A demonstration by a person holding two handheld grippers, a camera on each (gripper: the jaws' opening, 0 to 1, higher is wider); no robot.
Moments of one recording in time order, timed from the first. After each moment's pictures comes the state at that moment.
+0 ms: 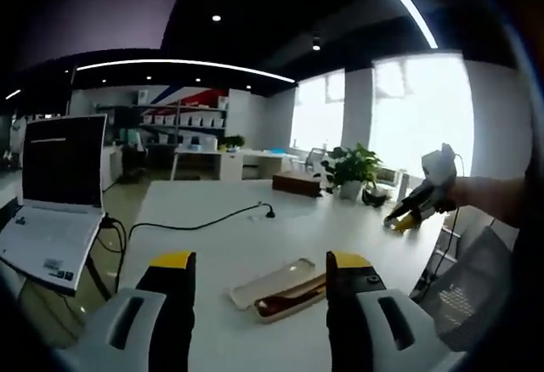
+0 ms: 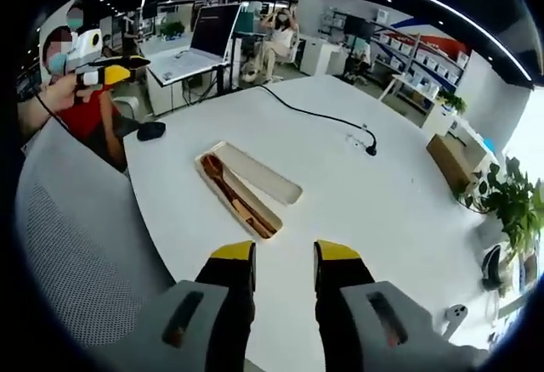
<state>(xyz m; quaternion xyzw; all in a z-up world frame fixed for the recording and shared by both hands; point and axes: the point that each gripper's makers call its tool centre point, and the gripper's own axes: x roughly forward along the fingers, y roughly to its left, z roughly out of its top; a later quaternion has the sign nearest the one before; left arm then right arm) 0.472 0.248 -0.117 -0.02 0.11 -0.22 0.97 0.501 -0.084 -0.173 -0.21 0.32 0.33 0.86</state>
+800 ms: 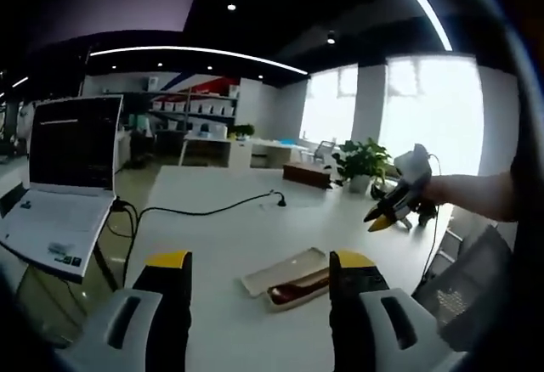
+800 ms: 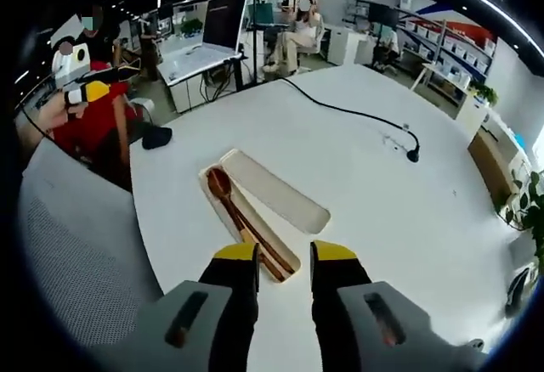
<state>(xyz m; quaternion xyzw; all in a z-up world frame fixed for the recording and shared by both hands) 0.483 0.267 -0.137 -0.04 0.14 -0.21 0.97 0.556 -0.023 -0.217 -0.20 0.36 0.40 0.82</state>
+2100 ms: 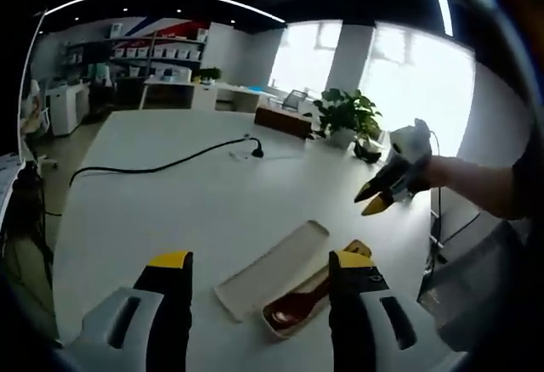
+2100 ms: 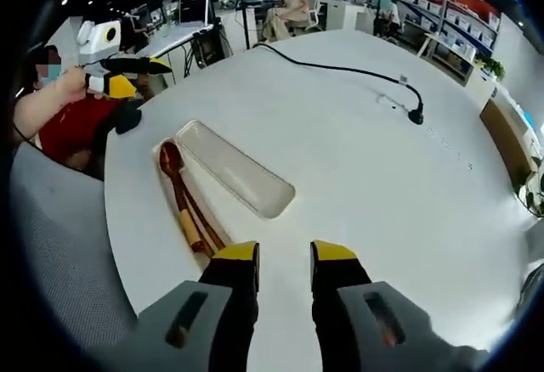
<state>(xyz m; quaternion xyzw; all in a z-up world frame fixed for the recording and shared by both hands) 0.597 0.201 -0.242 -0.05 0.27 -0.30 0.91 0.611 -0.052 -0.291 -0.19 0.43 0.40 0.79</state>
